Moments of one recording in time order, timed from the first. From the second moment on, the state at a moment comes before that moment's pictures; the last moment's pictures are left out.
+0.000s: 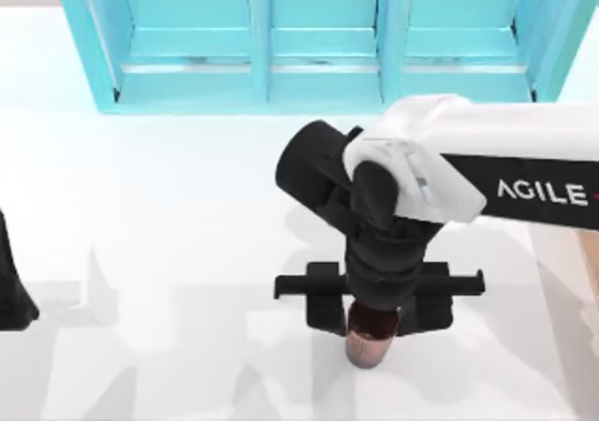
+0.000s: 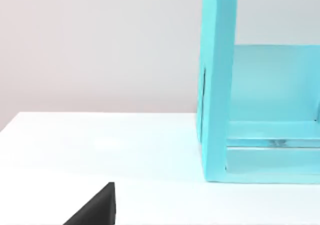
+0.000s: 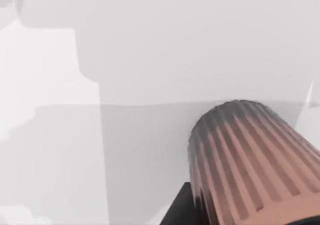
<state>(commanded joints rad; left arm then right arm) 0.00 0.00 0.00 0.00 0.00 0.00 0.83 1.98 1.35 -0.95 0.00 0.85</state>
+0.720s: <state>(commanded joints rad) 0.00 0.00 0.00 0.00 0.00 0.00 0.83 1.98 1.35 -0.95 0.00 0.85</state>
